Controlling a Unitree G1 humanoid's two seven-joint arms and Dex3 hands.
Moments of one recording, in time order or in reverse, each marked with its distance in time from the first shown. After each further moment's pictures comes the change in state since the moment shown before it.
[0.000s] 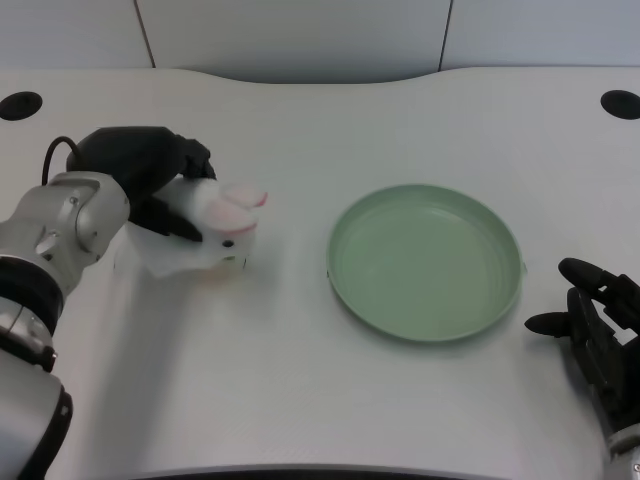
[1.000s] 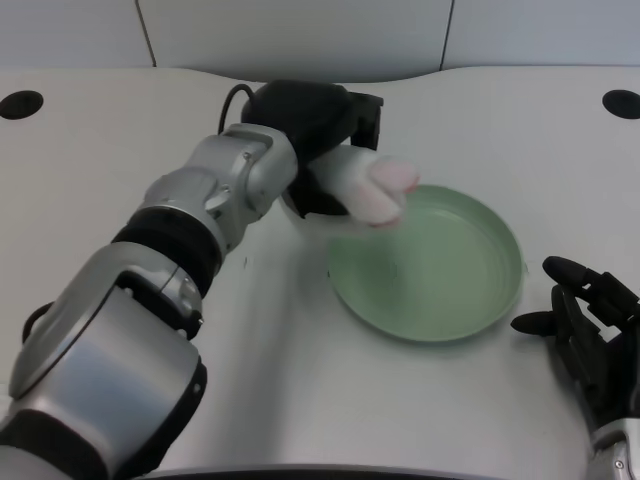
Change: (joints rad) left arm -0.172 -0.315 -0.059 0.006 0.028 0.087 -0.006; right arm -0.007 0.026 0.031 0.000 -0.032 -0.002 -0.068
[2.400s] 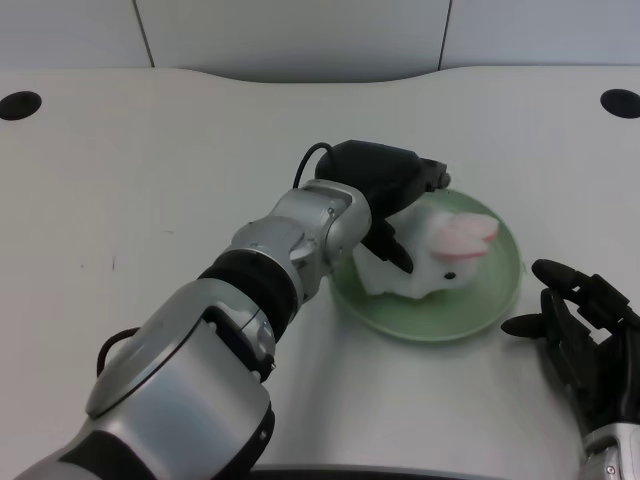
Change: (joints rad) left arm 0.038 -0.171 -0.073 0.063 0.030 0.087 0.022; right arm 0.007 0.018 0.003 0.005 -0.012 -0.037 0.011
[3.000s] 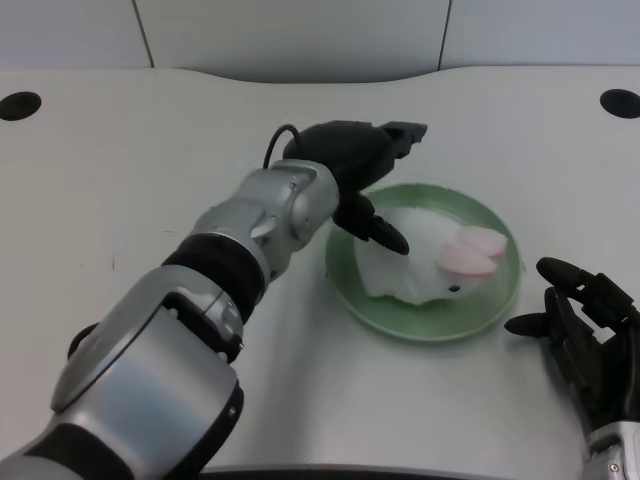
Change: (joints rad) left arm 0.000 0.094 0.090 -0.045 -0.083 -0.039 -0.082; right arm -0.003 -0.008 0.001 -0.002 0.009 0.018 -0.002
